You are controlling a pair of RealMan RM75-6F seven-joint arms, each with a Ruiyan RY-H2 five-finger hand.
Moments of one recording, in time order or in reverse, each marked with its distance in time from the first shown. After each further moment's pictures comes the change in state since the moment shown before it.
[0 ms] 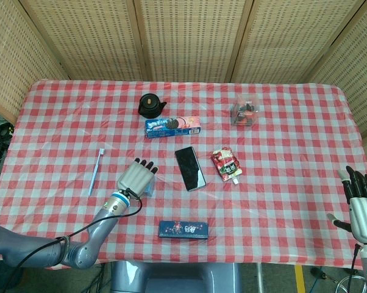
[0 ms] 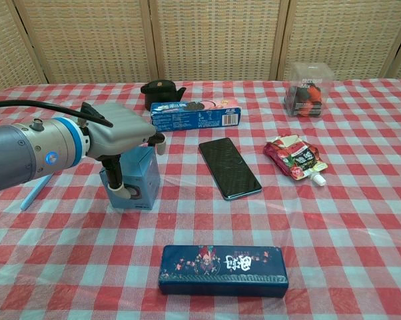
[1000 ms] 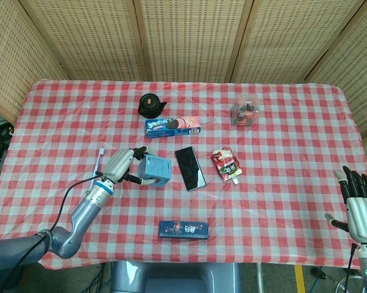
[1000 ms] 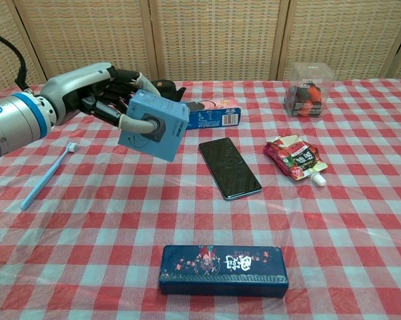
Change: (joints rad) left arm 0.181 0.012 -0.050 0.303 0.532 -0.028 -1.533; right arm 0.004 -0.007 -0.003 -0.008 -0.008 0.000 -0.025
